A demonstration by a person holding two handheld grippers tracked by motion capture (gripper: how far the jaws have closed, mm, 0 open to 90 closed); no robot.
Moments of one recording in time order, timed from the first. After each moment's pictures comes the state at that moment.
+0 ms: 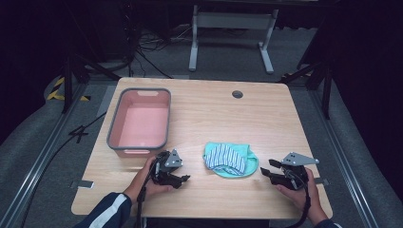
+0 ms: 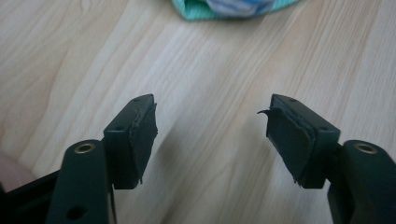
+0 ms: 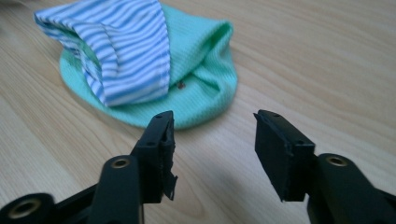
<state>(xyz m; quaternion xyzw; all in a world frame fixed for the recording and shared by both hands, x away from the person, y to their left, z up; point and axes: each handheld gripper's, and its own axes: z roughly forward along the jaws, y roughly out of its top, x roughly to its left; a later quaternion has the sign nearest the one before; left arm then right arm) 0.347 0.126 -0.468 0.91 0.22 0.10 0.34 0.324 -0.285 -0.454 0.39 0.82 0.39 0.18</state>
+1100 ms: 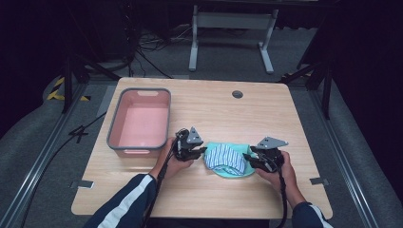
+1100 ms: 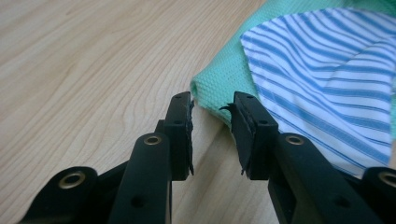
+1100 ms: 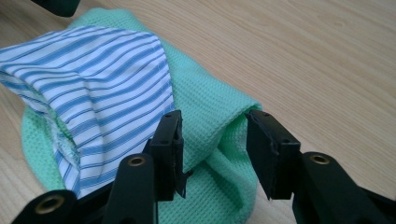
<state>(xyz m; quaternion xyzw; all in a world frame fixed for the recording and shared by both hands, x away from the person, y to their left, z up) 0.413 0.070 -0.463 0.88 0.25 0.13 0.37 0.372 -0.228 -0.452 0.37 0.83 0.35 0.20</state>
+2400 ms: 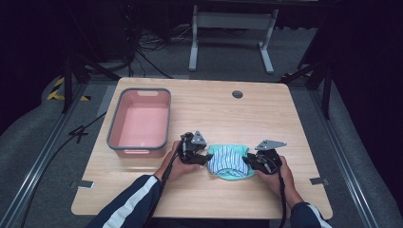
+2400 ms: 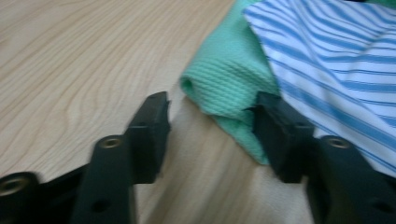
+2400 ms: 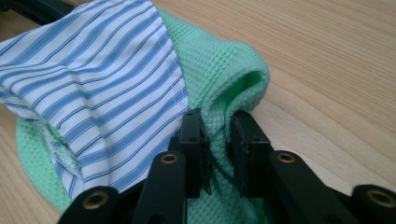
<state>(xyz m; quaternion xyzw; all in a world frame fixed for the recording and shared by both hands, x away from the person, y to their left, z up) 0.414 0.058 -0.480 0.89 0.26 0.08 0.38 0.377 -0.232 -0.475 0.39 0.84 0.36 0.14</state>
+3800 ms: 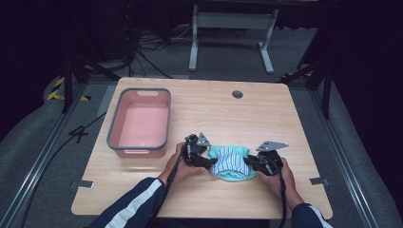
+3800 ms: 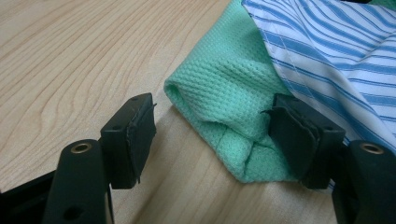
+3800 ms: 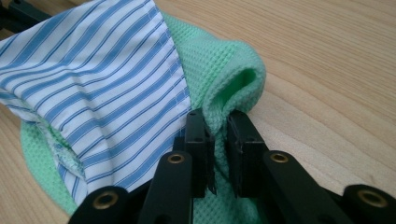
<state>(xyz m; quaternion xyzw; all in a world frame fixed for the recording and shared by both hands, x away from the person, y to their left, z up) 0.408 0.045 -0.478 0.89 0.27 0.08 0.36 0.372 -0.234 -0.475 0.40 0.83 0.36 0.13</state>
